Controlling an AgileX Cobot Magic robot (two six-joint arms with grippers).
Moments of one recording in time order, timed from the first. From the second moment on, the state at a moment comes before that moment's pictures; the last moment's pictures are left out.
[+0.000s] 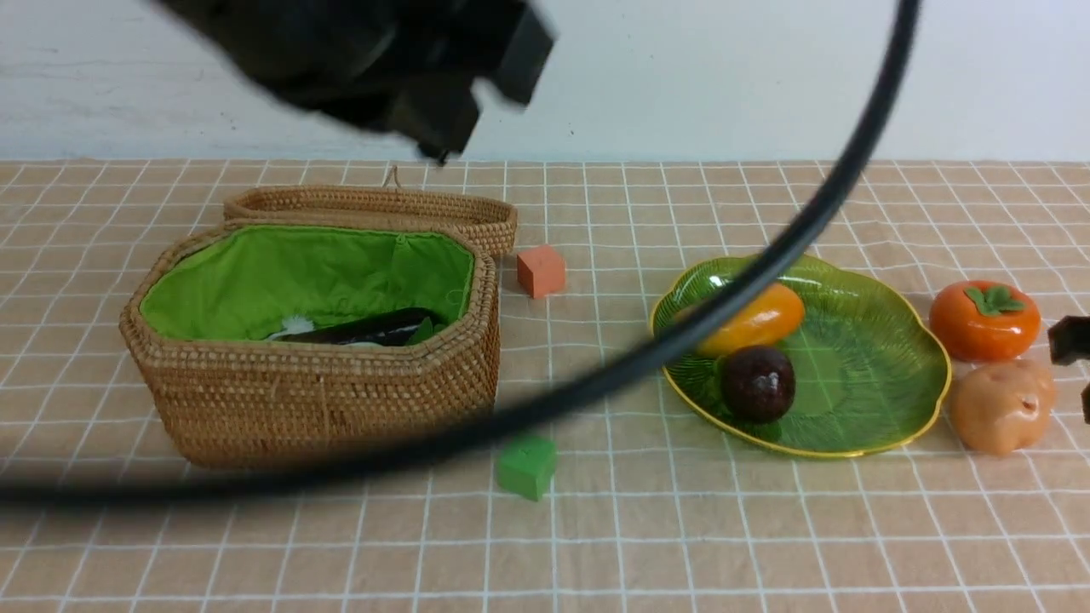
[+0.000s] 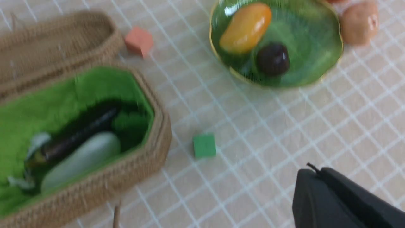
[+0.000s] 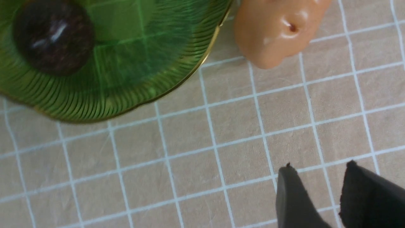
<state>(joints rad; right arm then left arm) -0.08 1.34 -1.06 0.05 0.92 0.18 -0.74 1.29 -1.63 0.09 1.17 -0.21</state>
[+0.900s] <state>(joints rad) -0.24 1.94 -1.34 0.30 0.64 0.16 -0.74 0.54 -0.69 -0.47 0.46 0.34</state>
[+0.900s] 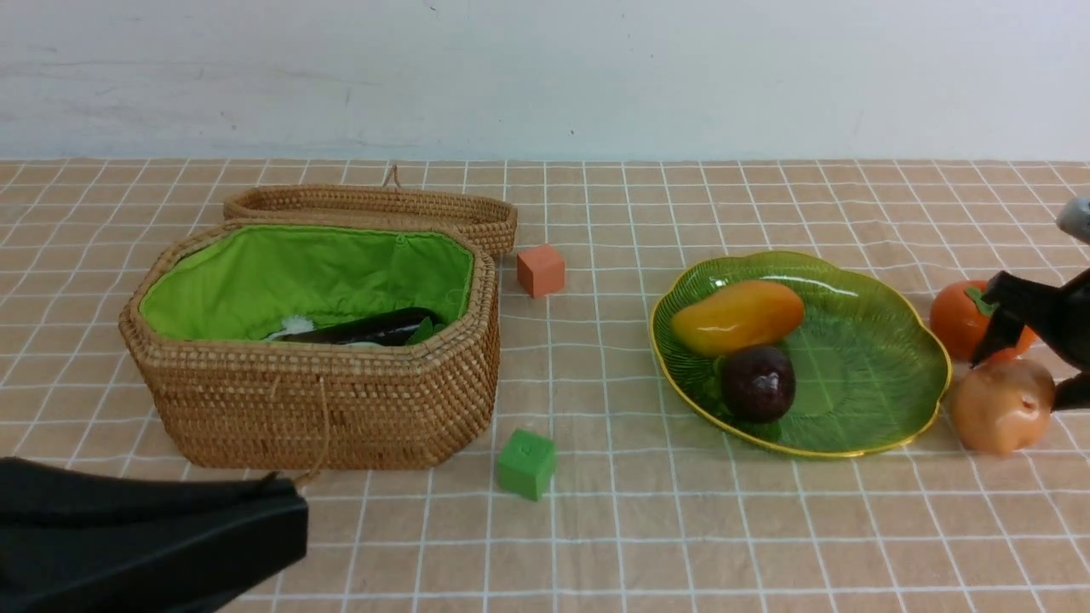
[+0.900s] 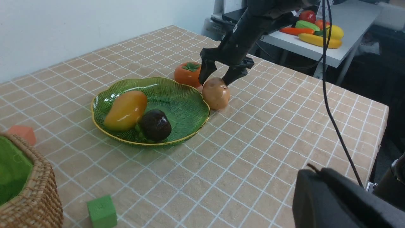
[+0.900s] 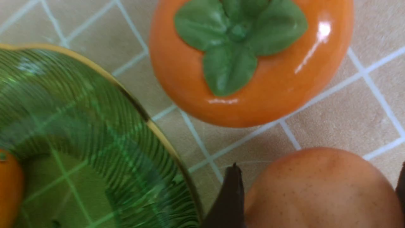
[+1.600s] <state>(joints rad) -0.24 1.93 -1.37 0.21 0.83 0.04 -0.74 0.54 -0.69 -0.38 0.48 0.29</state>
